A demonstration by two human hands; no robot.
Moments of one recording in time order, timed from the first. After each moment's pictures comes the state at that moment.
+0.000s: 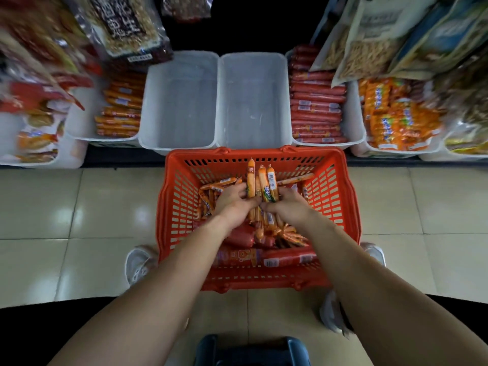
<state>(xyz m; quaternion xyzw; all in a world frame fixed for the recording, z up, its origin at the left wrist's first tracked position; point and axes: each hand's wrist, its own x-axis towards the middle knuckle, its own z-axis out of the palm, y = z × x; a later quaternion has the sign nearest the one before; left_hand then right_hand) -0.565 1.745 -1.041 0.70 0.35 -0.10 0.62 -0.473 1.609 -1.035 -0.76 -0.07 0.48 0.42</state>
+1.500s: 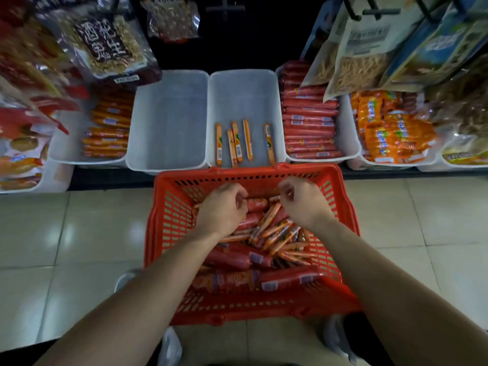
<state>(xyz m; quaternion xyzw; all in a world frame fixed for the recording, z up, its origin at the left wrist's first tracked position) -0.537 1.776 -1.041 0.91 0.24 -0.03 0.33 -0.415 1.605 -1.037 -0.90 -0.23 0.23 0.28</state>
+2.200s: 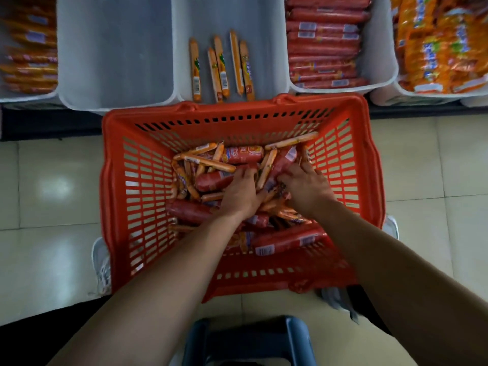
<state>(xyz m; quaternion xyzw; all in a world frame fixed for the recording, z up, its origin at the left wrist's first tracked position) -0.533 1.702 -1.172 0.85 0.28 -0.26 0.37 -0.437 1.556 -1.156 -0.86 -0.41 0.29 -0.08</state>
